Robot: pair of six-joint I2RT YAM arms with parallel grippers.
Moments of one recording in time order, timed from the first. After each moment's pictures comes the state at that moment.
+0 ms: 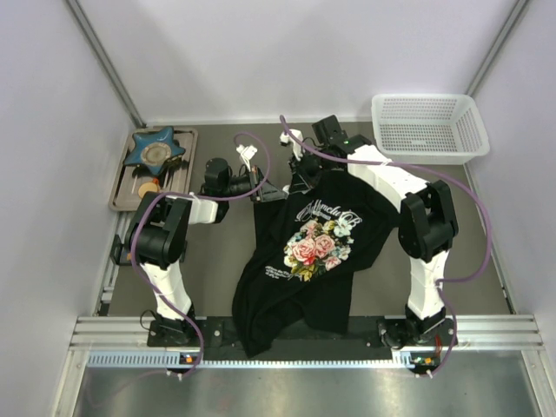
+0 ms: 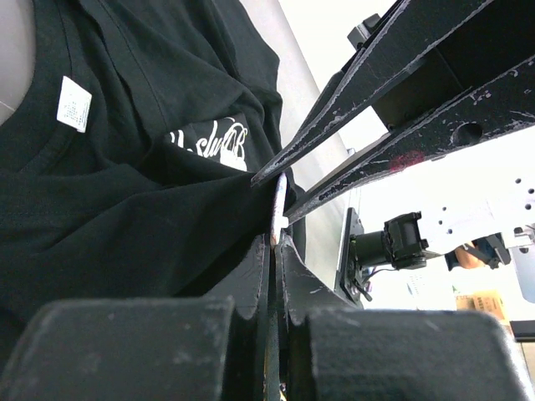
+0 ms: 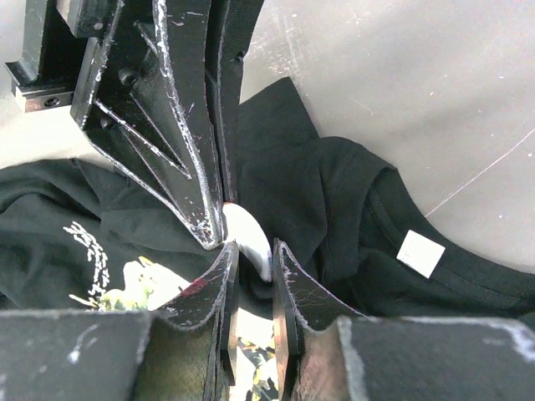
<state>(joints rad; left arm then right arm) -0.28 1.88 0.89 0.81 1.04 -0.86 0.53 1.99 1.71 -0.64 -0.67 -0.37</state>
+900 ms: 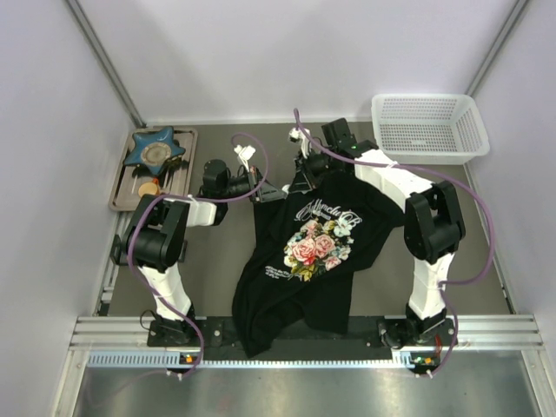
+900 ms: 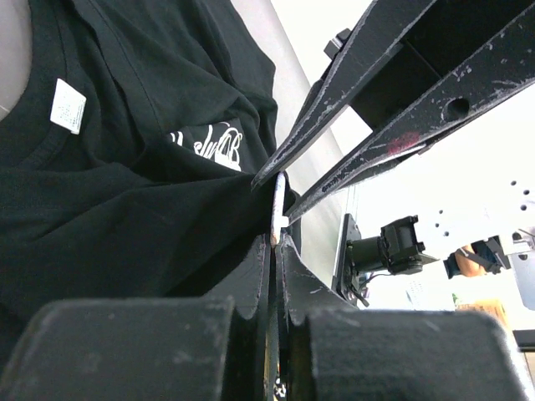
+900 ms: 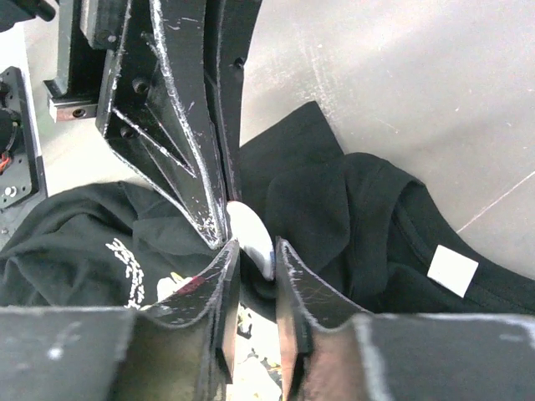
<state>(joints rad) -0.27 1.85 0.86 0.83 1.01 -0.87 0.48 1.94 1.60 -0.48 -0.79 -0.24</state>
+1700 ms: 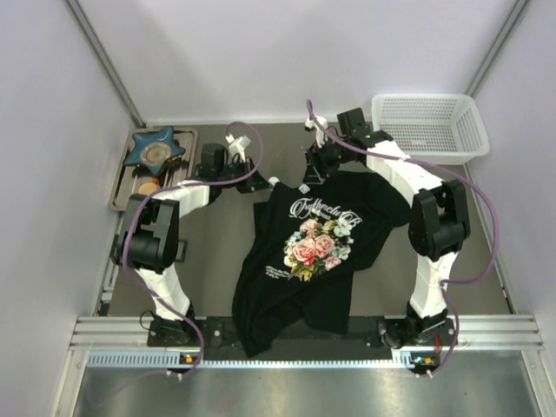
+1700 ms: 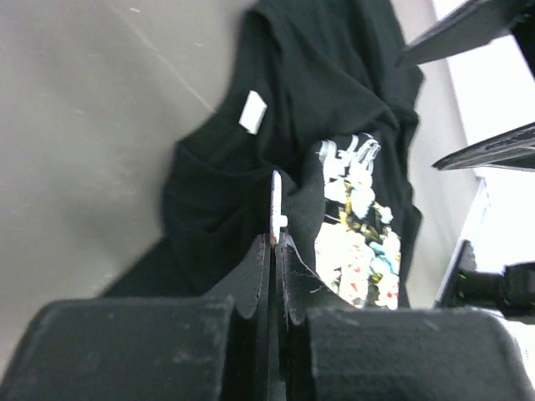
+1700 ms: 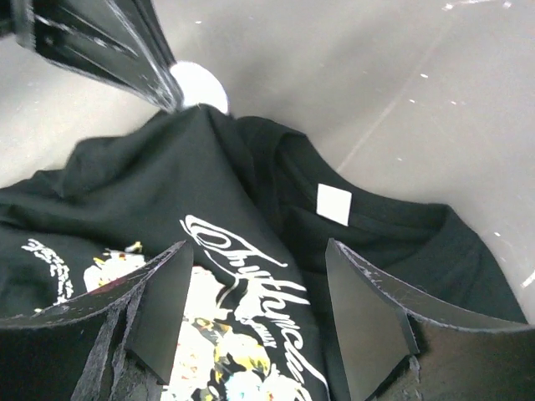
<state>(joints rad) -0.22 1.82 1.06 0.22 0.81 -0.47 0.39 1.94 1.65 -0.55 -0.67 -0.30</state>
